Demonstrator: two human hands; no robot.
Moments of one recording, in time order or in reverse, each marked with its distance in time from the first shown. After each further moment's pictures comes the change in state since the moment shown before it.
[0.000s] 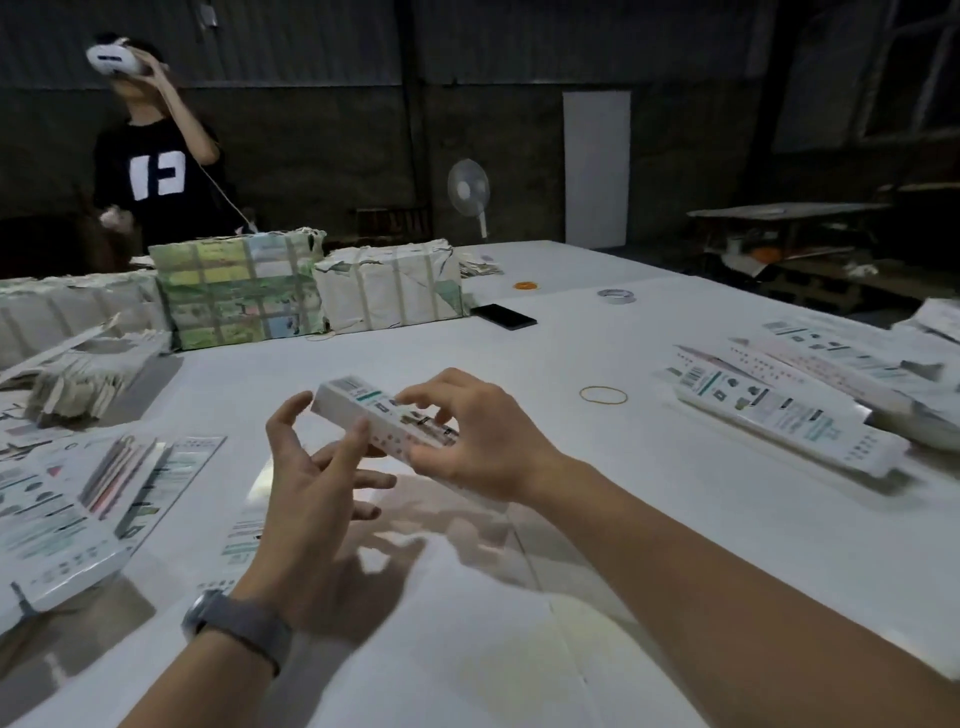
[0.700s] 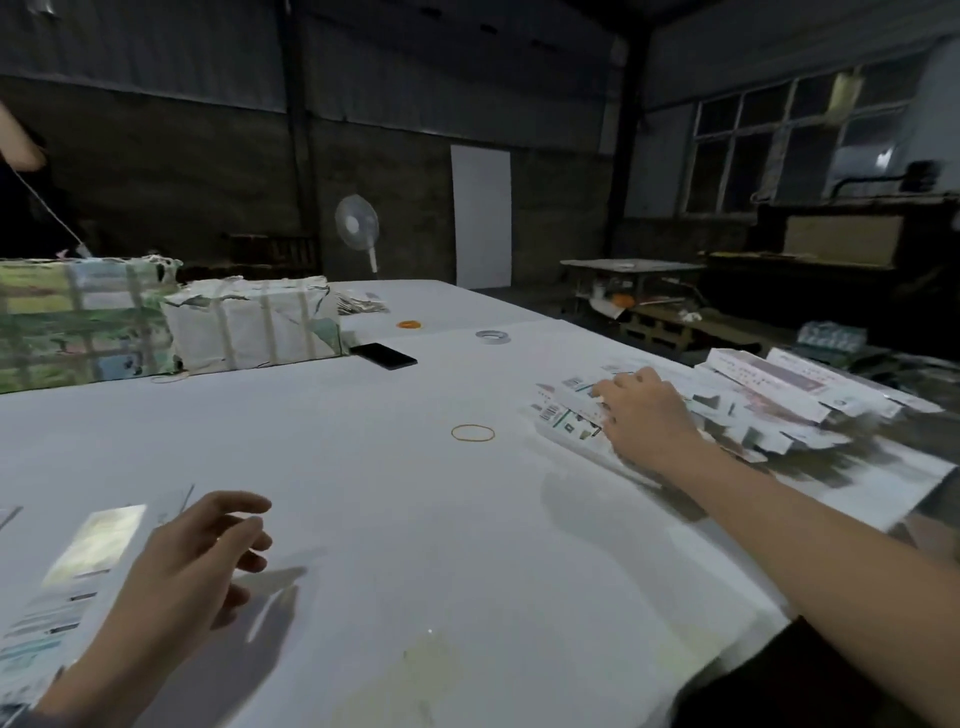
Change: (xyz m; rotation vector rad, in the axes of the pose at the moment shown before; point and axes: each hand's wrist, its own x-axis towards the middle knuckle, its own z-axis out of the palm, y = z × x) left_hand -0.003 -0.012 0.014 0.257 -0.170 -0.129; right_hand -0.106 0.170 -0.208 -1.081 0.036 0.546
